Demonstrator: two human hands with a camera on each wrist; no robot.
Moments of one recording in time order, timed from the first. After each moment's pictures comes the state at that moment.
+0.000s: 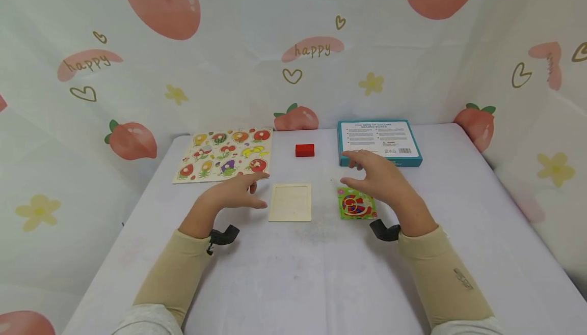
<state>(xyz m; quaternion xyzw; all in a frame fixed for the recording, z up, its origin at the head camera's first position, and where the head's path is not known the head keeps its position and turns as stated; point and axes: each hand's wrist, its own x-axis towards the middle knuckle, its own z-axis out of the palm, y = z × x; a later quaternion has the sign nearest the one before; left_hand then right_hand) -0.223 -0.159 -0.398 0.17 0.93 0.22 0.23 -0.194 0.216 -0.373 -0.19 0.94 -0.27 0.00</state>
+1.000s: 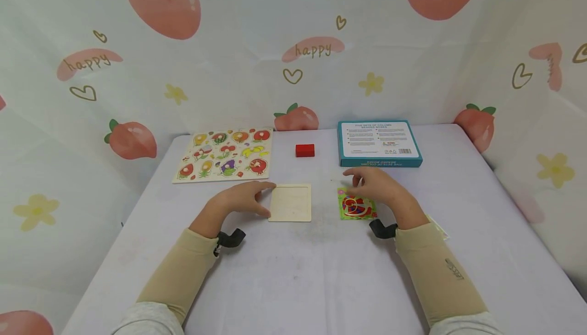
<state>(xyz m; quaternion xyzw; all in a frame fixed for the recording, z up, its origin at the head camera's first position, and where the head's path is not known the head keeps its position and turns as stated) -0.226 -0.146 -0.417 0.18 0.93 0.17 0.26 -0.221 0.227 -0.417 -0.15 0.93 -0.29 0.16</state>
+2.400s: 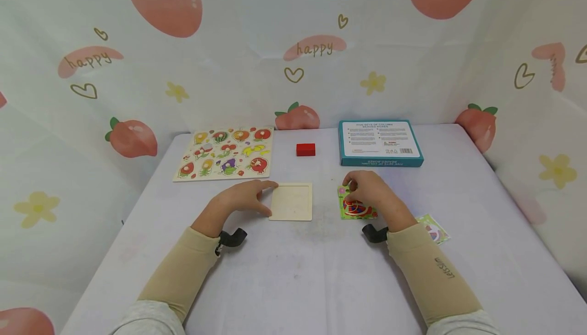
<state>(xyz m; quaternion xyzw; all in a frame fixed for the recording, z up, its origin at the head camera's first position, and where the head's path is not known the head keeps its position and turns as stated) -0.228 -0.143 -0.424 0.18 0.94 0.15 0.25 -0.223 0.205 -0.430 -0.08 0.93 -0.29 0.19</state>
